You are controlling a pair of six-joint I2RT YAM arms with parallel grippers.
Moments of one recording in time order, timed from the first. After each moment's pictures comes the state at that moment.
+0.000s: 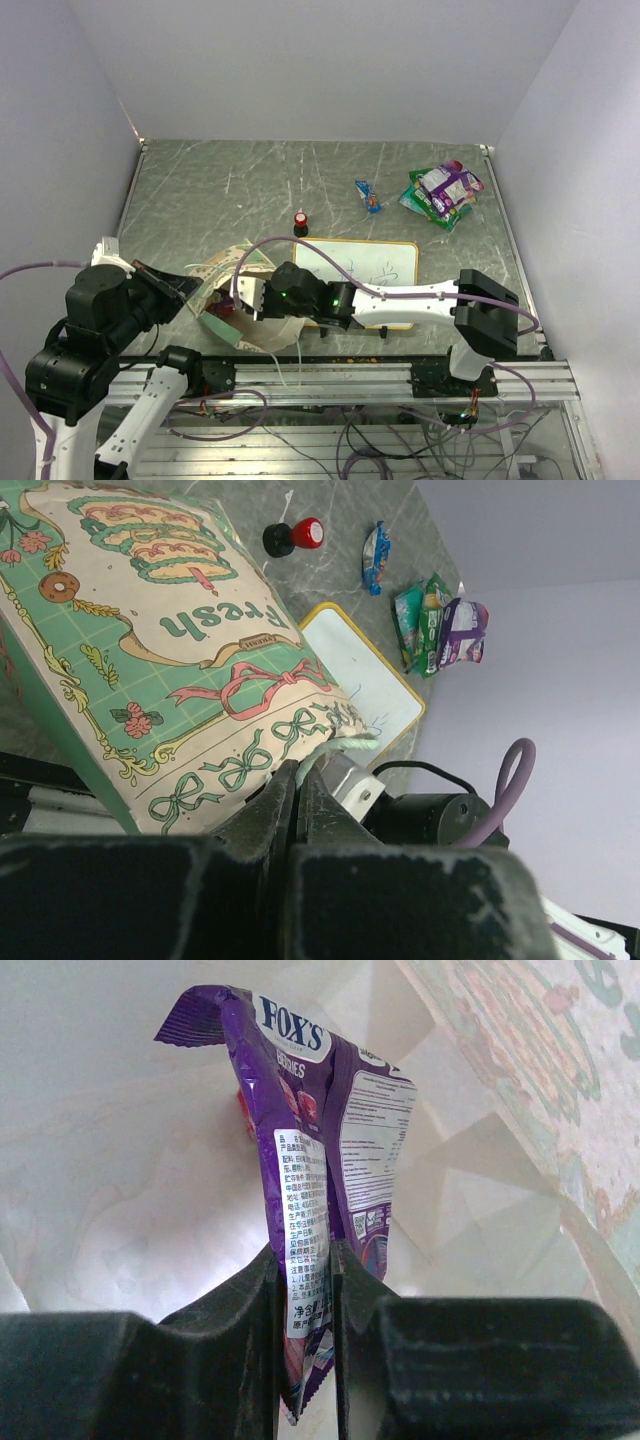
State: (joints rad) left arm -0.26 0.50 1.26 -1.26 0.02 -1.09; right arm 1.29 1.69 1.08 0.15 -0.01 -0.41
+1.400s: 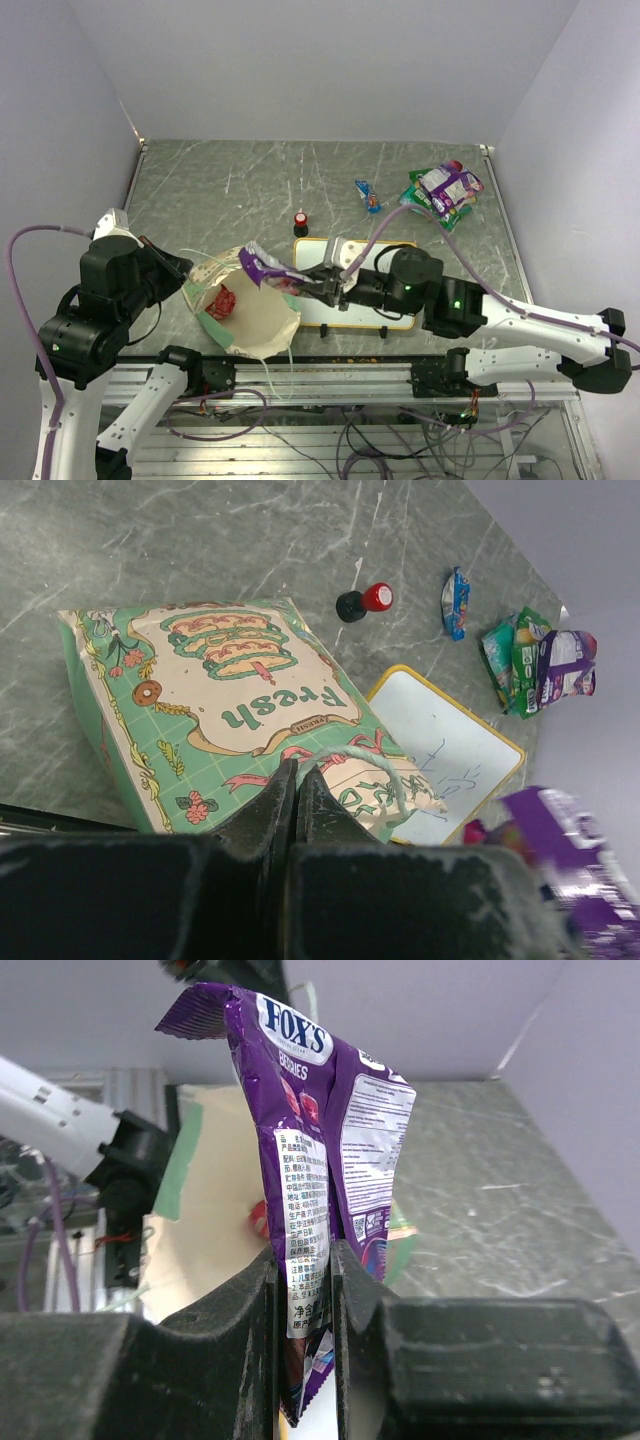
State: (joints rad) left arm -0.26 0.63 1.29 -1.21 -0.13 -0.84; right arm 1.30 1.03 1.04 -0.07 0.00 -0.20
